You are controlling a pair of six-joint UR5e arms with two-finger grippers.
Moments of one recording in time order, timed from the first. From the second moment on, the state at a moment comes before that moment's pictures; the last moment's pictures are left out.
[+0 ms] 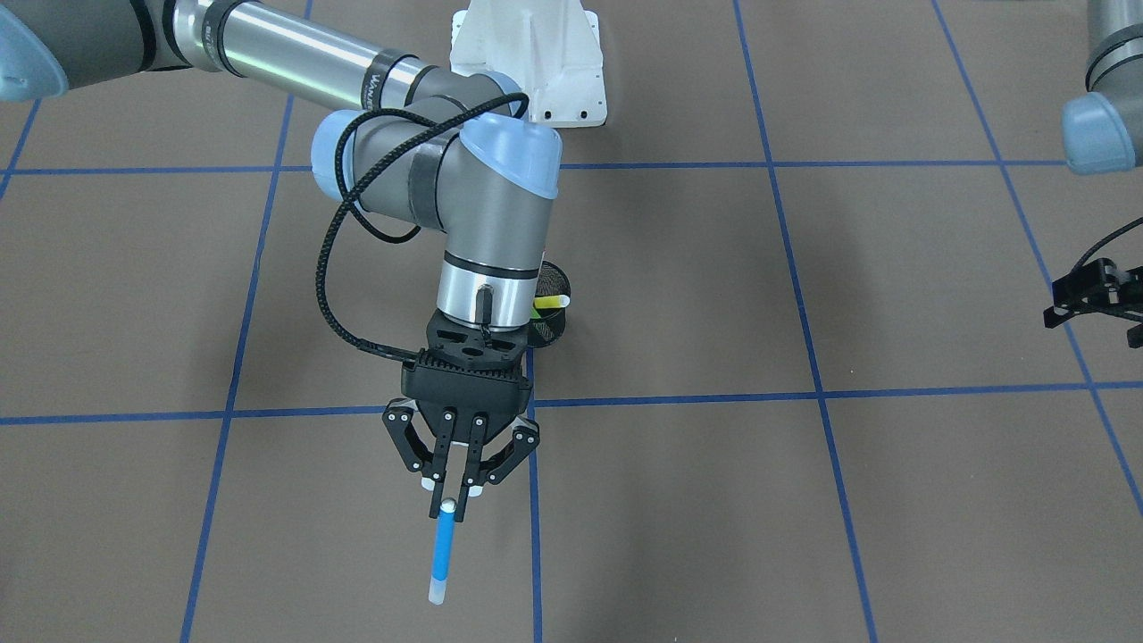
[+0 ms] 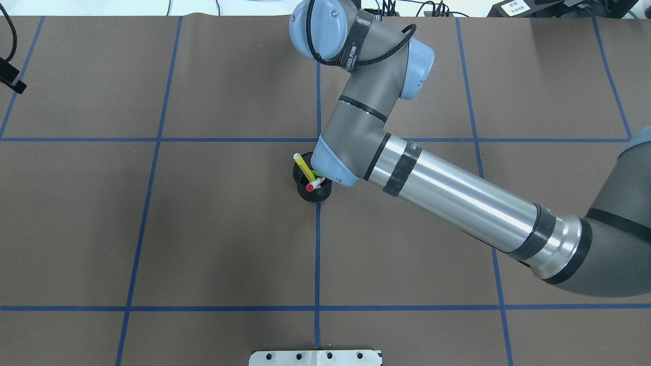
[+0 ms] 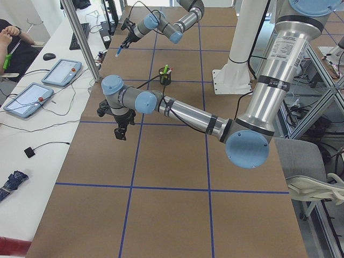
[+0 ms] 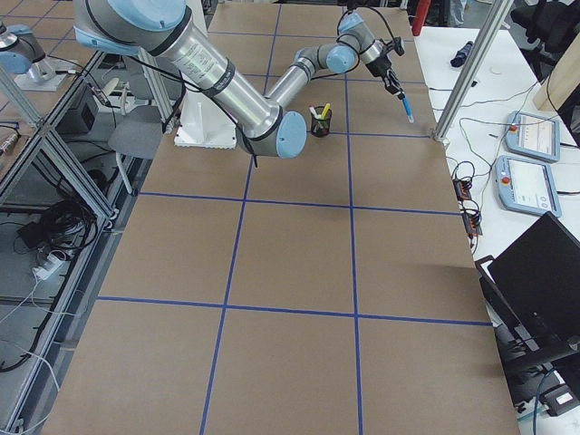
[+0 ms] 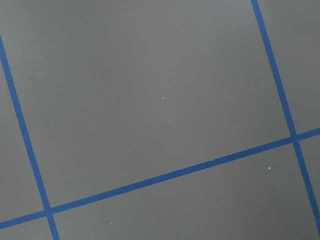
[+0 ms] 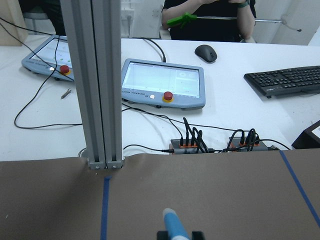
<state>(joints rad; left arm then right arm) -1.32 -1.89 -1.59 -1.51 -2.34 -0.08 0.67 -0.54 1.18 -1.37 1.10 1.17</state>
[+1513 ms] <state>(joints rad) -1.30 -1.91 -1.40 -1.67 -2.35 -0.11 0.52 -0.70 1.04 -0.90 0.82 1.21</state>
